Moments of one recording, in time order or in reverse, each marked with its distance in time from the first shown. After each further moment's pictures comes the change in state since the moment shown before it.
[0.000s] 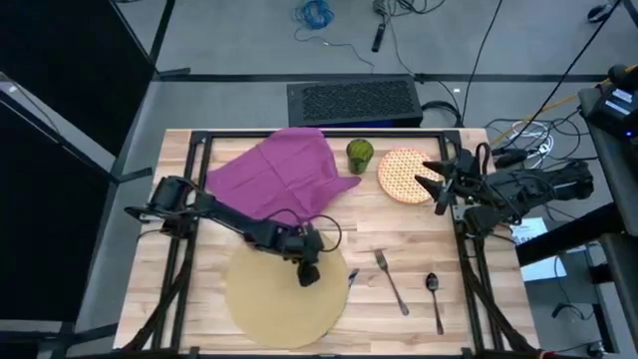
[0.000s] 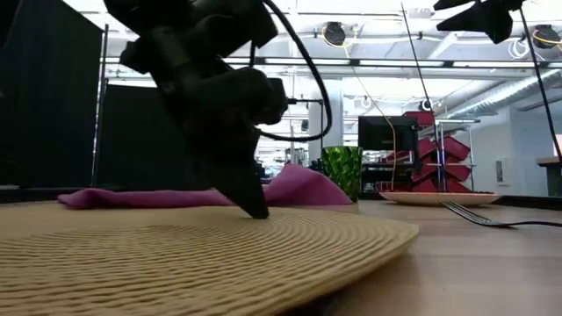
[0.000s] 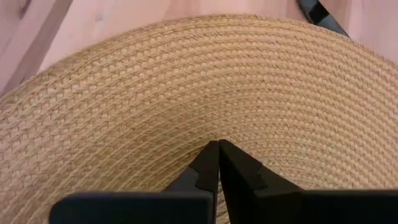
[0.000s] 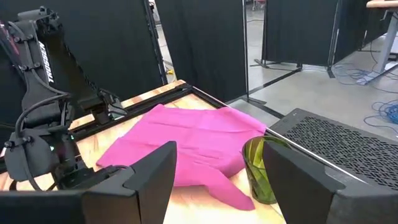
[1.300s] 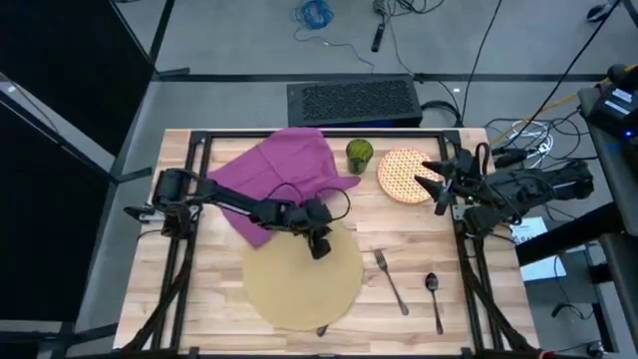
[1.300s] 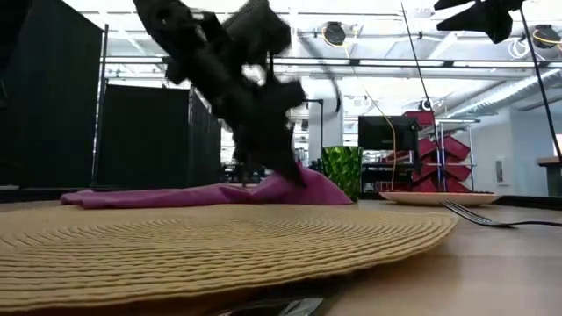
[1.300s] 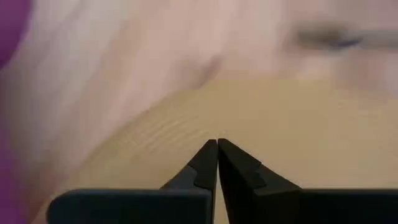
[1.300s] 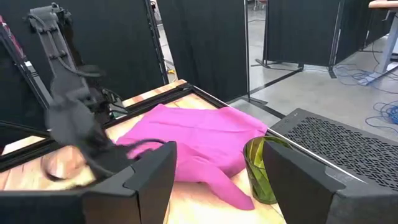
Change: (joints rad) left arm 0.113 -0.098 0.010 0.166 0.007 0.164; right arm 0.000 0.000 0.000 -0.001 -0.006 -0.001
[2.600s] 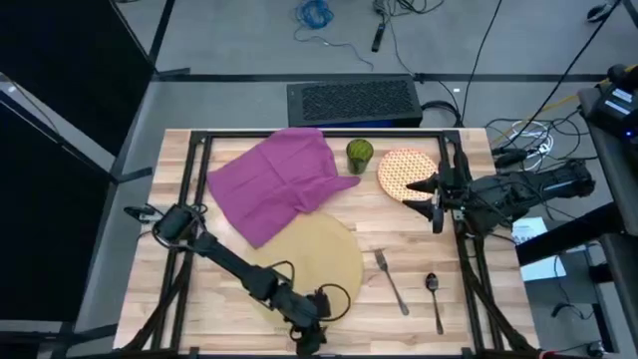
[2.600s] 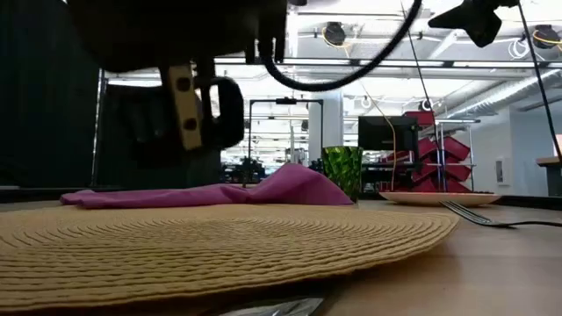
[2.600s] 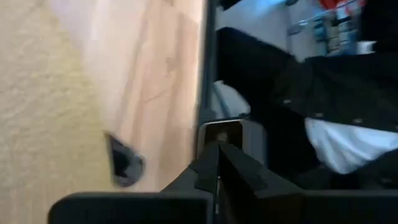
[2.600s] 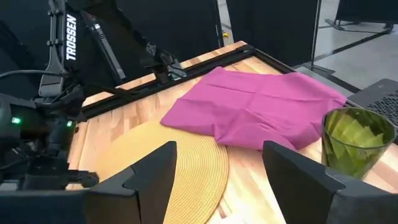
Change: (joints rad) left arm -0.452 0.235 0.250 0.032 0.182 -0.556; right arm 0.001 0.093 0.000 0.033 -0.294 0.058
